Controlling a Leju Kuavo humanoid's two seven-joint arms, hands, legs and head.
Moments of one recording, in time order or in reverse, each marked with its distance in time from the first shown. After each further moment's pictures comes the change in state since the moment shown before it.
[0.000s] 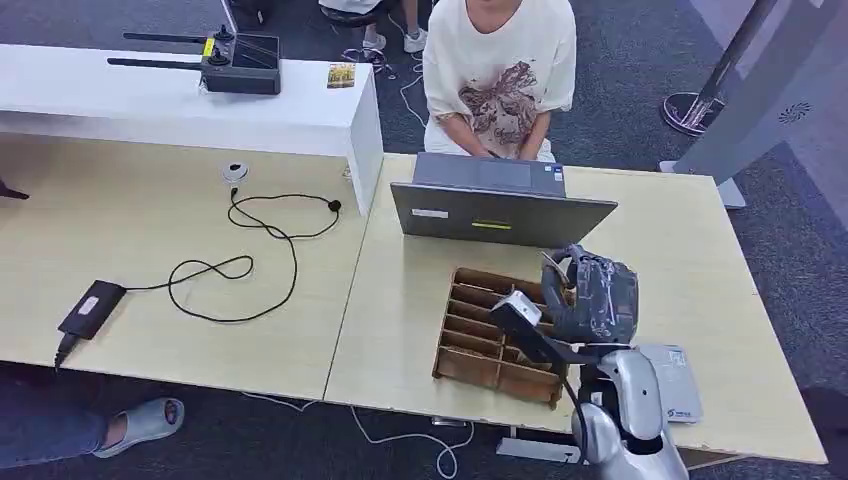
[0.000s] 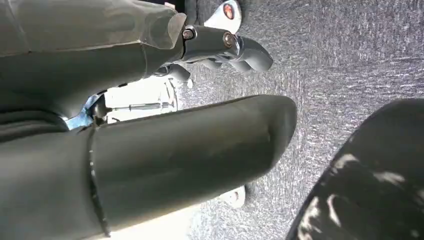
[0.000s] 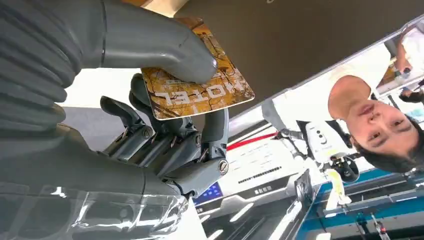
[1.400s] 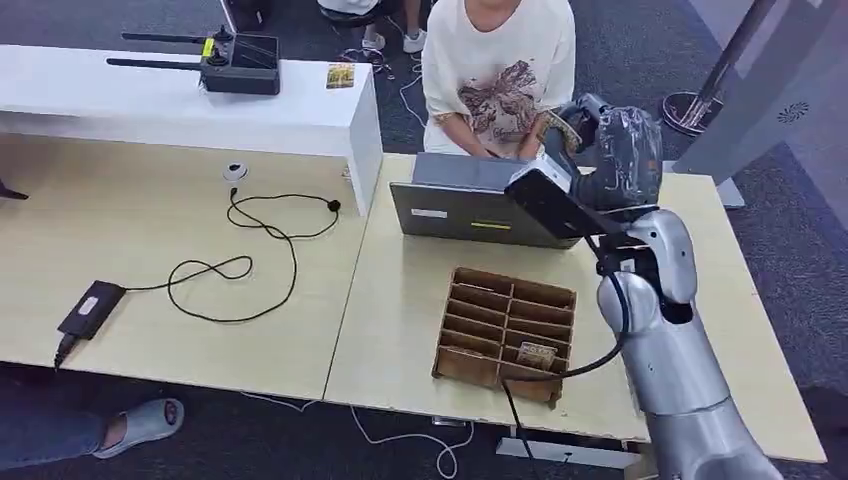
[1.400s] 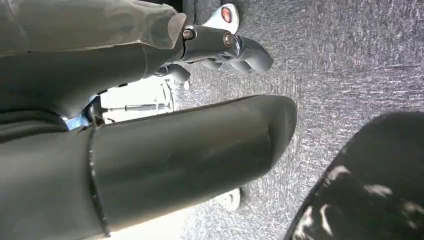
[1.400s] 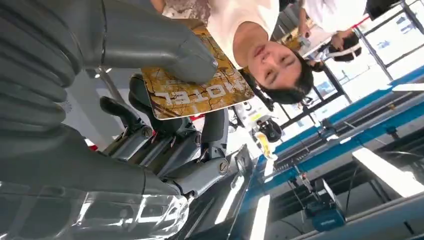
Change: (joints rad) left arm 0.002 0.000 0.007 0.000 -0.007 0.023 -0.043; right arm -0.489 -0.024 0.036 0.122 -0.262 0.142 -0.077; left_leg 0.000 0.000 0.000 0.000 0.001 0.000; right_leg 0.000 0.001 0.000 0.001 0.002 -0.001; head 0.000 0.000
